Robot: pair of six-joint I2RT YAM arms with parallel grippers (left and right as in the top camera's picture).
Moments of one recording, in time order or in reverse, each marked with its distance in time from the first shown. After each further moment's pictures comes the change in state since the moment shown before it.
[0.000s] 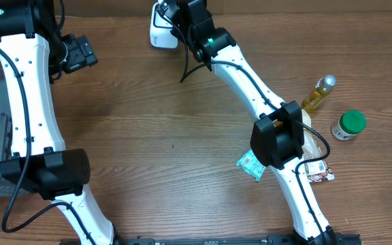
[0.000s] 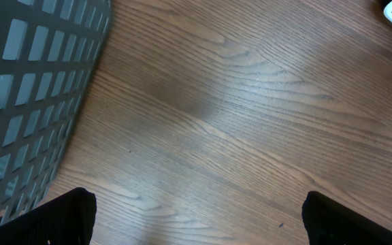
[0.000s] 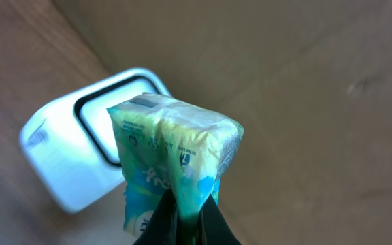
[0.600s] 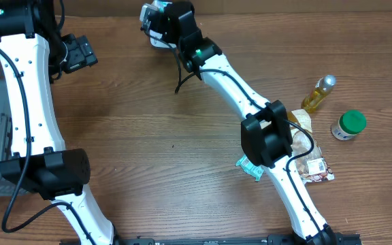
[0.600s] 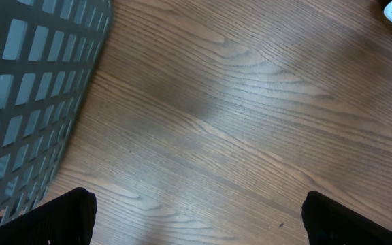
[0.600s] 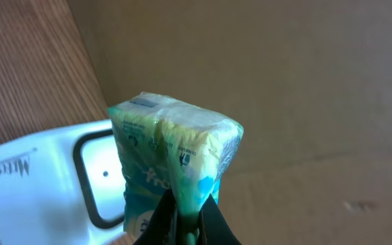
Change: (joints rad) left arm 0.000 0.000 0.000 0.000 0.000 0.000; right arm 0.043 0.108 0.000 0.262 -0.027 -0.364
